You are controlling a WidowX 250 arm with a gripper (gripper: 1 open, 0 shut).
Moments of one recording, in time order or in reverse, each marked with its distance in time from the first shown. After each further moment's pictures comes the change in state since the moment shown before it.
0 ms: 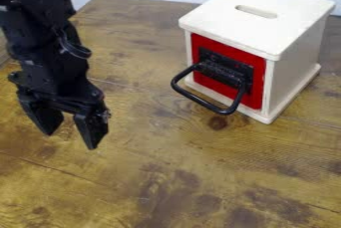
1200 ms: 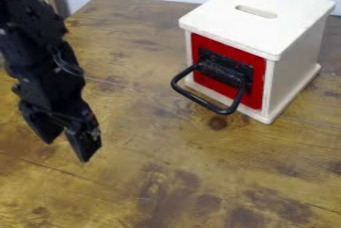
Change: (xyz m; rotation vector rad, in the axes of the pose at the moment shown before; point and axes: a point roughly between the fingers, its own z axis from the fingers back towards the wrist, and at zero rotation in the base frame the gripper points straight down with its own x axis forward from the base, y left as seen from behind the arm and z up) arm -0.002 0.008 -0.025 -0.016 0.017 -0.141
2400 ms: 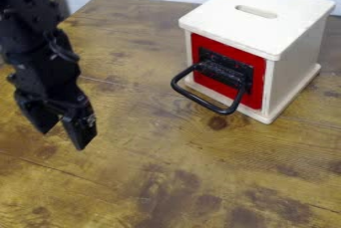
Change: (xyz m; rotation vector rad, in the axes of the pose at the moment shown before) arm 0.004 0.012 0.009 0.003 -0.003 0.040
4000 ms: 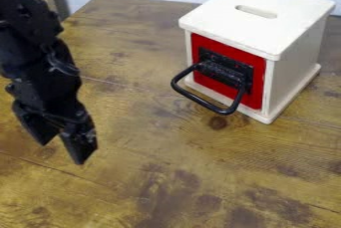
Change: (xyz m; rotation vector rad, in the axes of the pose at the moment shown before) arm -0.013 -0.009 0.002 -0.004 -0.002 -0.046
